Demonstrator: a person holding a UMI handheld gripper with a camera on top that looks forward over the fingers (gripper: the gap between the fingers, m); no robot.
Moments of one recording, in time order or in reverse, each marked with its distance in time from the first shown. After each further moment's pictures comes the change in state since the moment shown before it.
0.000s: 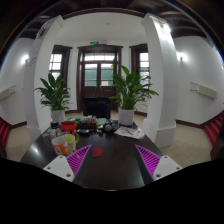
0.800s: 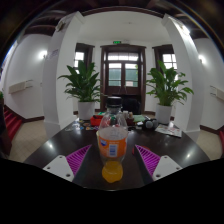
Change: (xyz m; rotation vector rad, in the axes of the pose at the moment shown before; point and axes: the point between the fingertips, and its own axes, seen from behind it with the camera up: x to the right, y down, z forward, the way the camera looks) arm -0.203 0.061 0.083 0.025 -0.229 -0.060
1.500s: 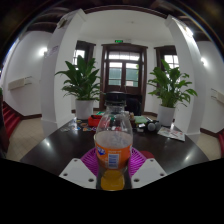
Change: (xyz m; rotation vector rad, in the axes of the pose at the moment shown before) arm -0.001 -0.001 0.052 -0.007 0.014 -0.032
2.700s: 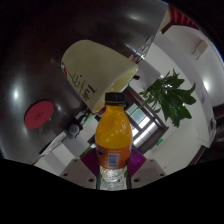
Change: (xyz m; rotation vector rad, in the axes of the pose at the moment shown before) arm 0.099 -0.092 0.126 -0.115 0.364 -2.247
